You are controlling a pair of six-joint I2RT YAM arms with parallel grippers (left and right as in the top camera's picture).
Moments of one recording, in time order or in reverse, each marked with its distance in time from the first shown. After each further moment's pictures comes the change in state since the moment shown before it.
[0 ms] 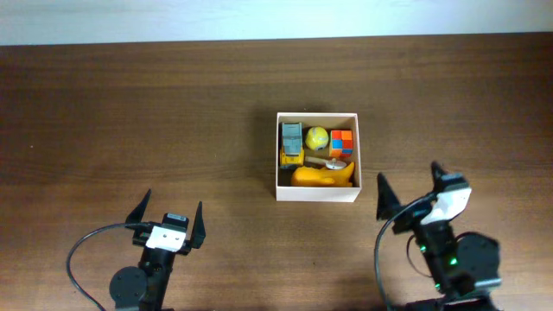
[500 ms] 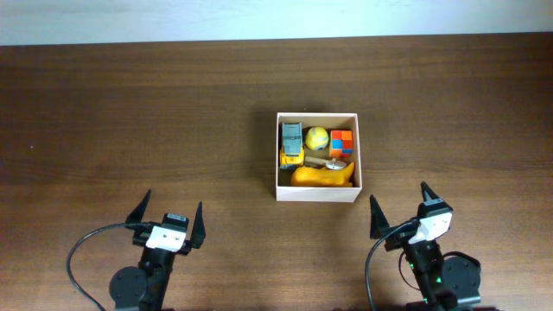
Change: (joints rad) left arm 0.000 0.000 0.000 0.000 0.000 0.000; right arm 0.000 -0.281 -0.224 -0.051 -0.011 -0.085
